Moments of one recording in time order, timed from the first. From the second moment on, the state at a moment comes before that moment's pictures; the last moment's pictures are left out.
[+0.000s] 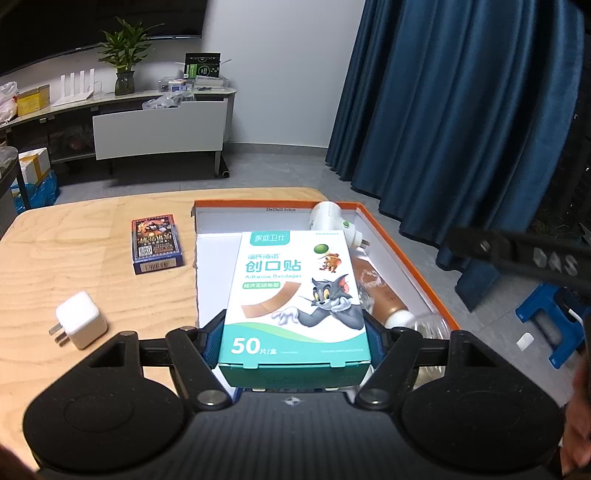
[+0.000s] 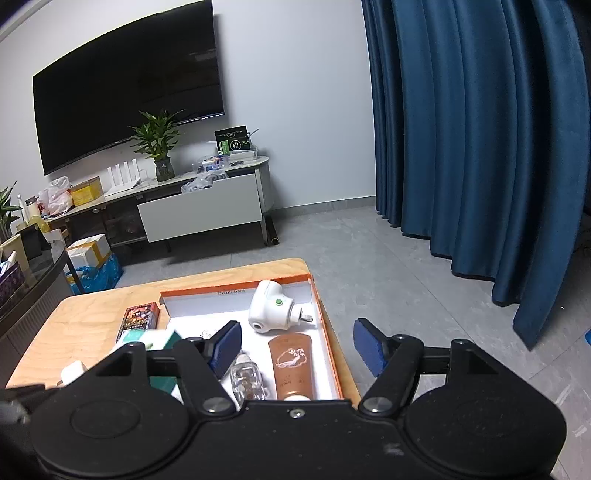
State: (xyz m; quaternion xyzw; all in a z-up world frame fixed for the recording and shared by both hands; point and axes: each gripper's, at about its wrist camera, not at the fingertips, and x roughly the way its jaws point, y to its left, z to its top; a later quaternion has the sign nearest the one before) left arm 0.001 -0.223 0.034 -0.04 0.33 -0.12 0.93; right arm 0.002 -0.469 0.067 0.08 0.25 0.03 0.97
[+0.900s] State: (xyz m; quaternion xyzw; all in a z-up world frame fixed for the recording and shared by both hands) left arm 0.058 -0.257 0.041 0.00 0.34 -0.14 0.93; right arm -0.008 -0.475 0.070 0.09 0.23 0.02 0.97
